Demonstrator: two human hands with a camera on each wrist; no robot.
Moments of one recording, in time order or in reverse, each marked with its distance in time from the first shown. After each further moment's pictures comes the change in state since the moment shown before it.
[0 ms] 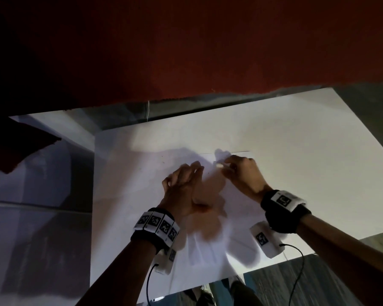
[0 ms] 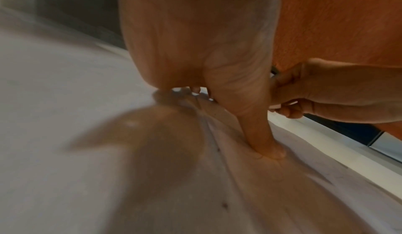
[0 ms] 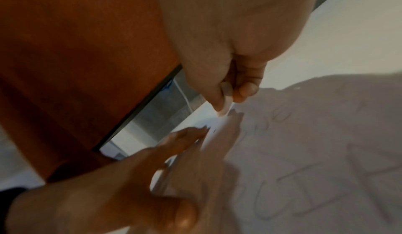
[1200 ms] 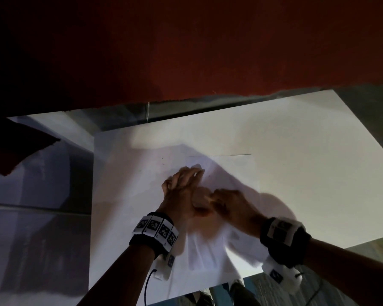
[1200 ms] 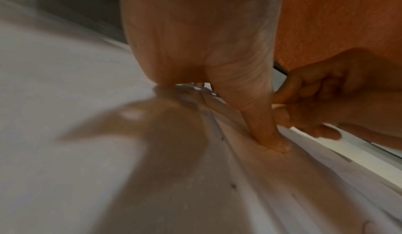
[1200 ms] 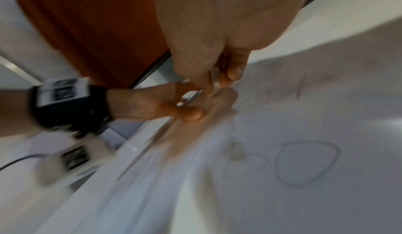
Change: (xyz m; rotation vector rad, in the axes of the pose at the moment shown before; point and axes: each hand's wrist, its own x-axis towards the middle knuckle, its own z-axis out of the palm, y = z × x) left_hand 0.000 -0.008 0.008 -0.035 0.010 -0.042; right_hand -0.061 -0.025 0.025 0.043 -0.216 -0.300
